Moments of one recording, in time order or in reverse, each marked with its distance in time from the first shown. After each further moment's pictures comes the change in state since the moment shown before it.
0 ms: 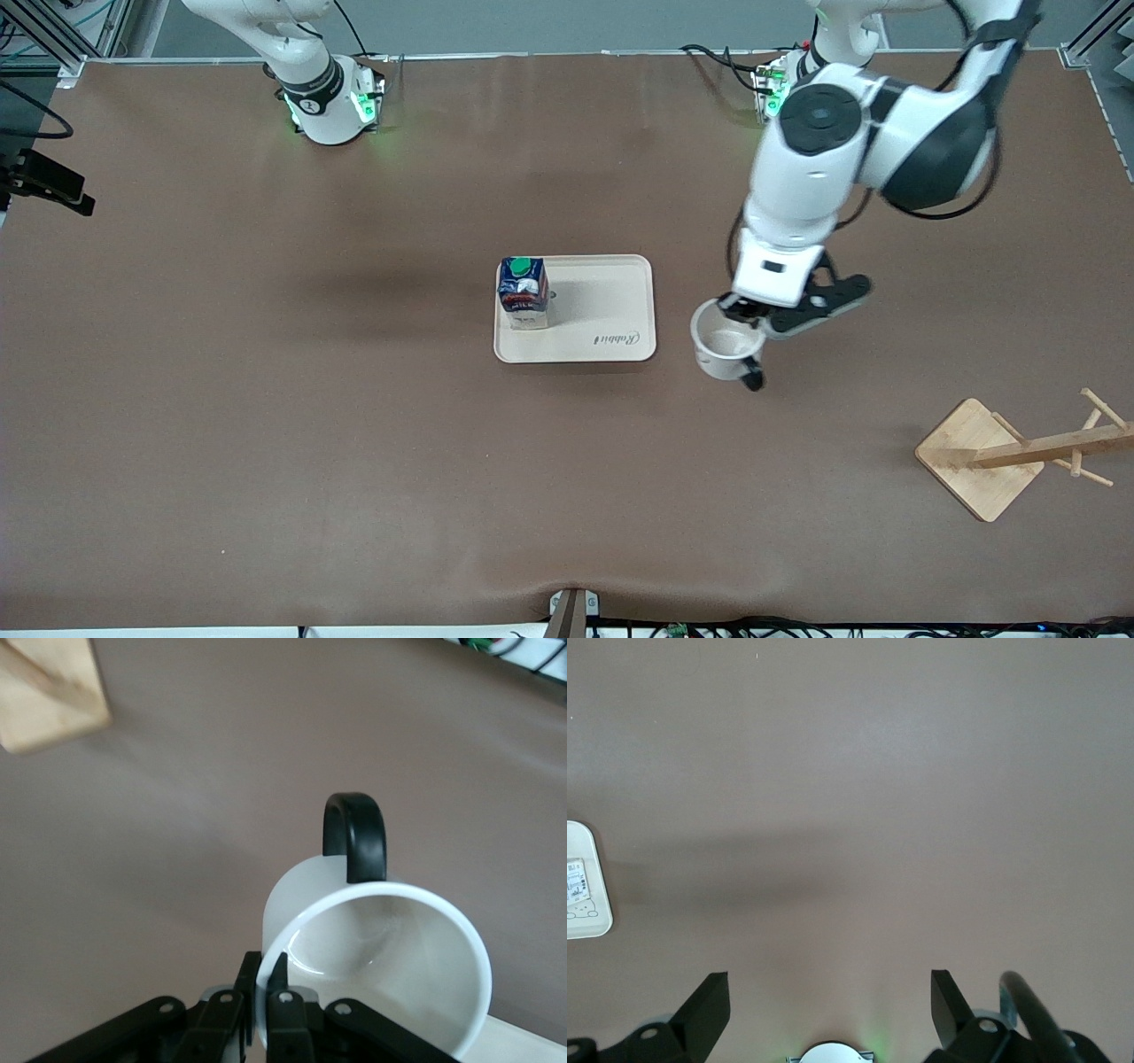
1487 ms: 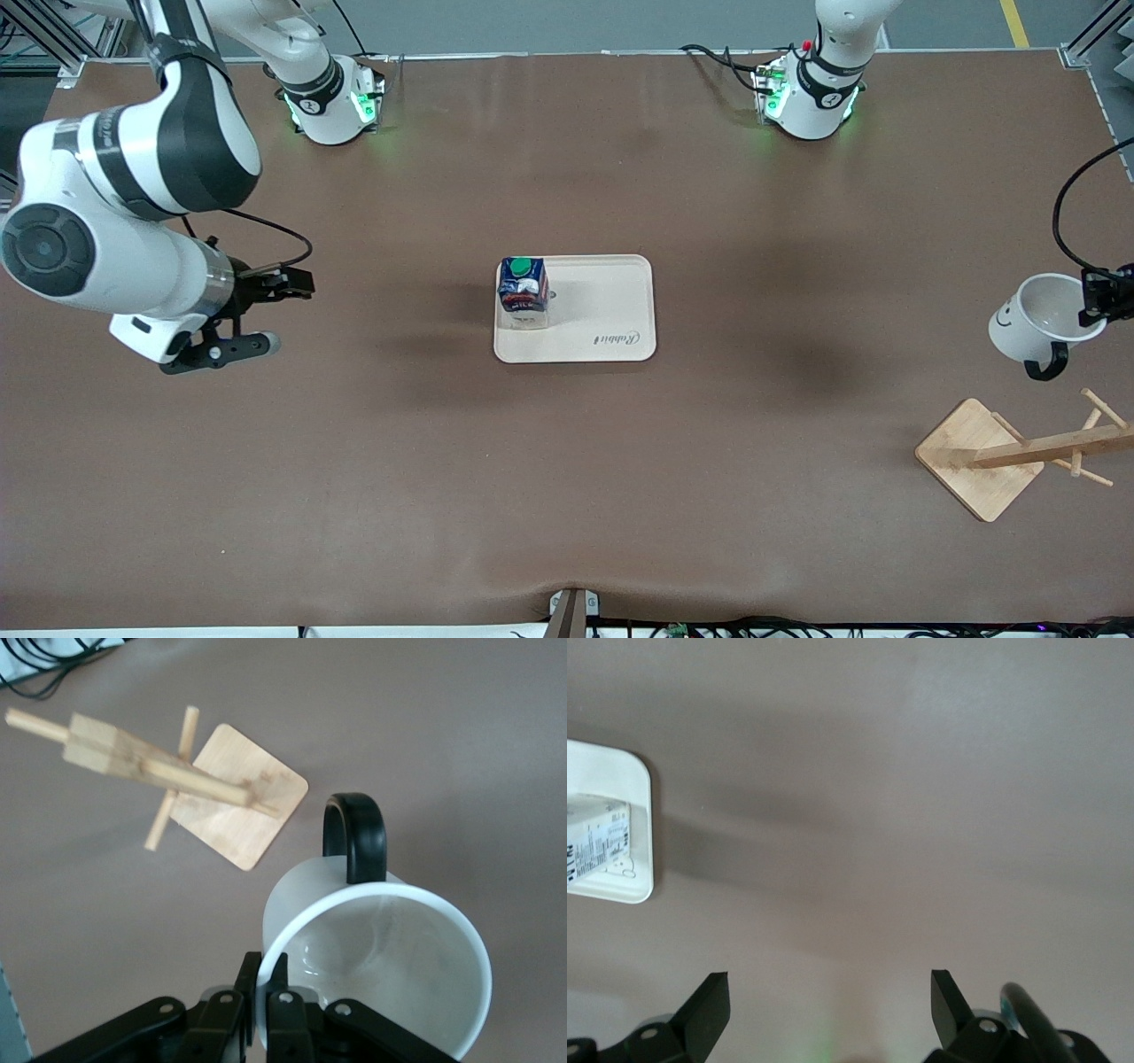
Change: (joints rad) left arm 0.628 -0.018 0.008 0.110 -0.195 -0.100 1.349; right arm 0.270 0.307 0.014 -0.019 0.077 0.126 0.001
